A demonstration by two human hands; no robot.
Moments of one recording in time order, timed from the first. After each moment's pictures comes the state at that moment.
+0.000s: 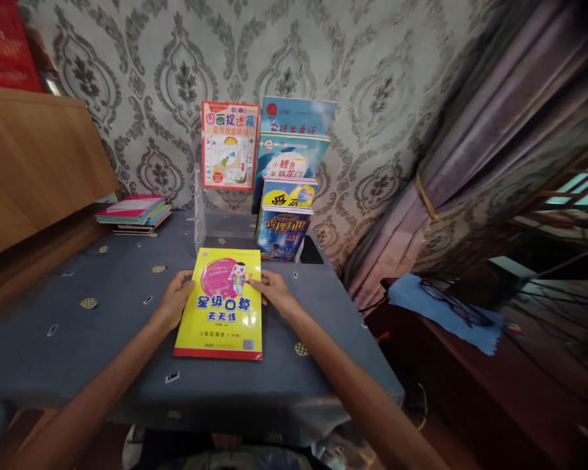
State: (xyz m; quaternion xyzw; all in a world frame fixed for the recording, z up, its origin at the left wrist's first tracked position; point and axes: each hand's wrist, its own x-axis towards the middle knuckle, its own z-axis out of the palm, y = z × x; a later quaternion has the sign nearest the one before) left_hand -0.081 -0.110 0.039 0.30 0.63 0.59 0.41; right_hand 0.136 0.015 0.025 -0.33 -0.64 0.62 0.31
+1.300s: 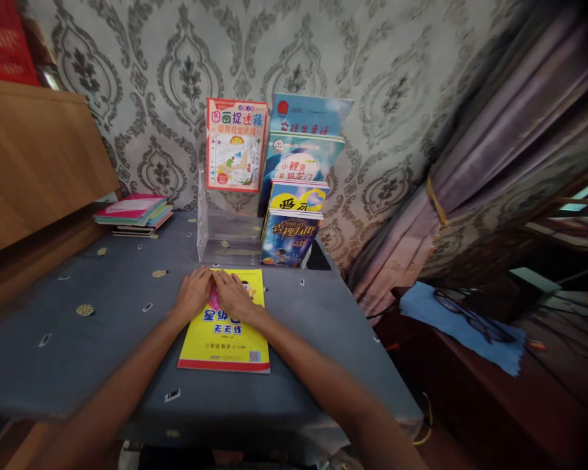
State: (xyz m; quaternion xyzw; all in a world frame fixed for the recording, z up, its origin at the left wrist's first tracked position) left_hand -0.104 -0.053 -0.001 0.66 0.72 0.22 -0.05; right_hand 0.037 0.007 0.009 -0.26 -0.95 0.14 0.11
